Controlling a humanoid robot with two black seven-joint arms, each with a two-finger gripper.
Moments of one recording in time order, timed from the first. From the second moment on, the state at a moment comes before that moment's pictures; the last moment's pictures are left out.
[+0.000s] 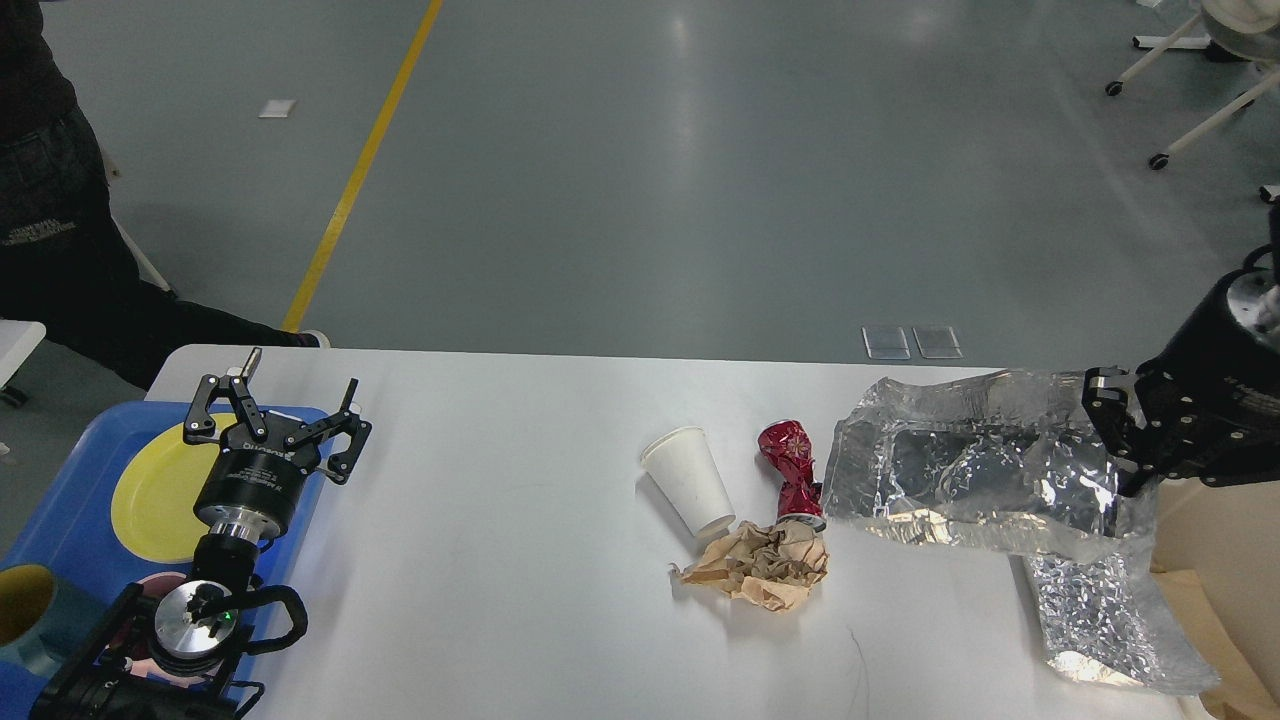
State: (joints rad) left arm -0.24 0.12 -1.46 -0.85 0.08 -0.50 -0.08; right arm 2.42 -0.45 -1.49 1.65 0.29 0.70 -0.45
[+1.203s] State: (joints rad) left arm -0.24 0.12 -1.46 -0.85 0.08 -0.50 -0.08; right arm 0.79 -0.54 -1.03 0.30 0.25 -0.02 -0.45
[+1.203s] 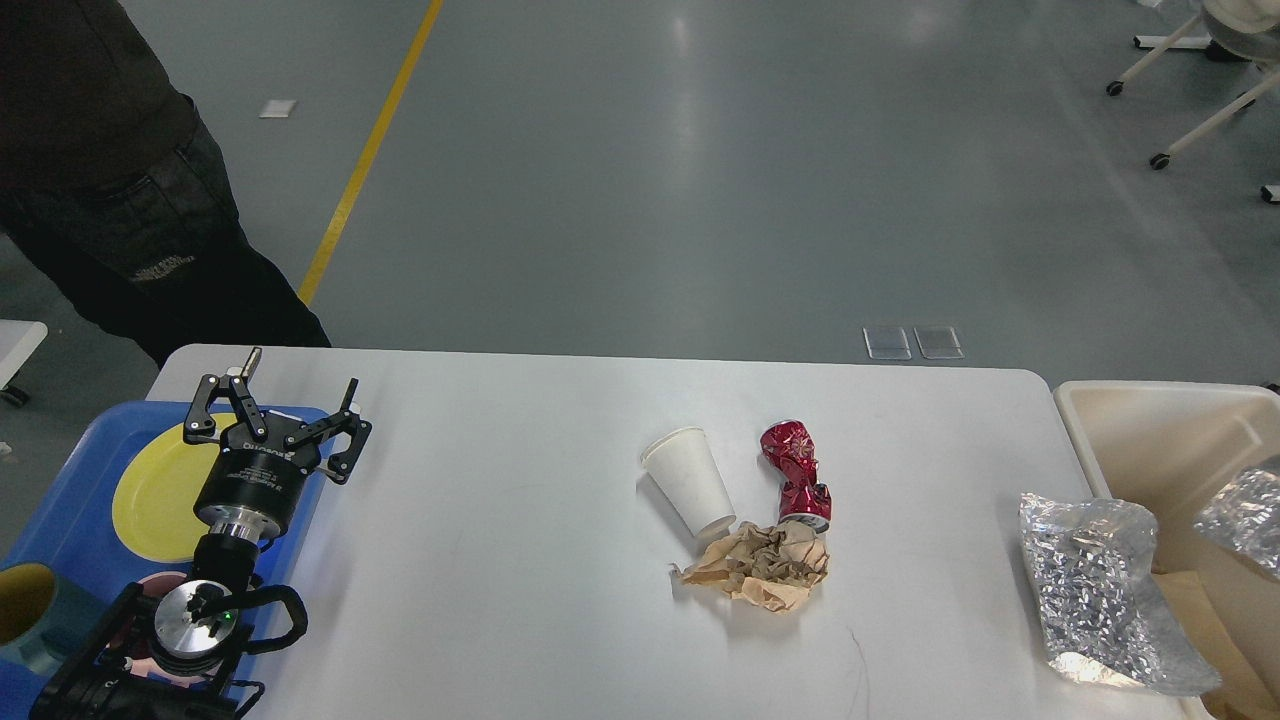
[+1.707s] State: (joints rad) left arm -0.24 0.12 -1.46 -0.85 0.08 -0.50 -0.08; right arm 0.58 -0.34 -1.00 0.07 0.25 -0.02 -0.44
